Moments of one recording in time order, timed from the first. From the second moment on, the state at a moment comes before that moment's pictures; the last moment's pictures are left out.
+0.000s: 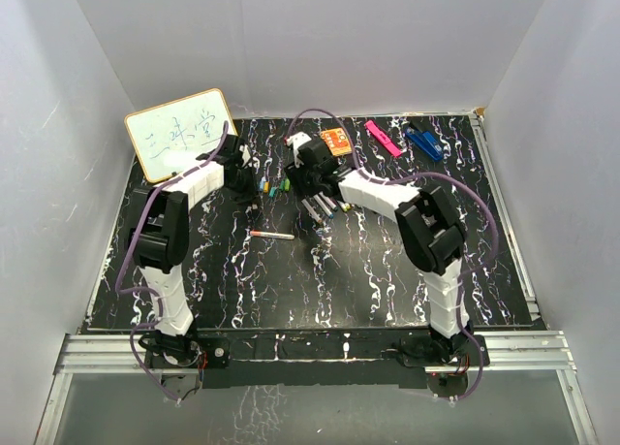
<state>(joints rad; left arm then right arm) -0.25 1.94 1.37 -0.55 0.19 -0.40 0.64 2.08 1.56 -0.21 0.03 0.05</state>
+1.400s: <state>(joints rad) -0.19 1.61 1.42 -0.49 0.04 -0.48 0.80 1.89 1.33 -0.20 -0.12 -0.08</state>
